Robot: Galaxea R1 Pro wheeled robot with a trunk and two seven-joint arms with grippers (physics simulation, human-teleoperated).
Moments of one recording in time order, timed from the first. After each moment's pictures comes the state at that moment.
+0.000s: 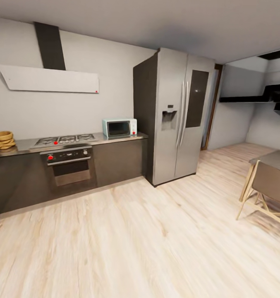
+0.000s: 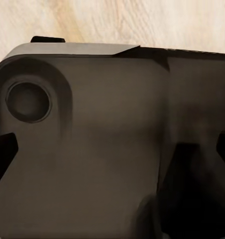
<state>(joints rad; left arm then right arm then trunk) 0.00 -0.09 0.02 -0.05 0.06 -0.06 0.00 0.00 -0.02 -0.01 0.02 -0.04 -0.14 0.00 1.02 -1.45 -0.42</state>
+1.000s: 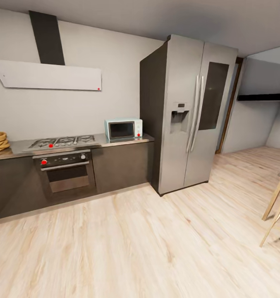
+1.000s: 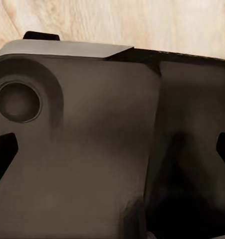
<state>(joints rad) 0.00 -0.10 0.01 -0.12 0.11 0.03 0.00 0.00 -0.02 -0.02 0.02 -0.04 -0.14 0.00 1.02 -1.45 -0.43</state>
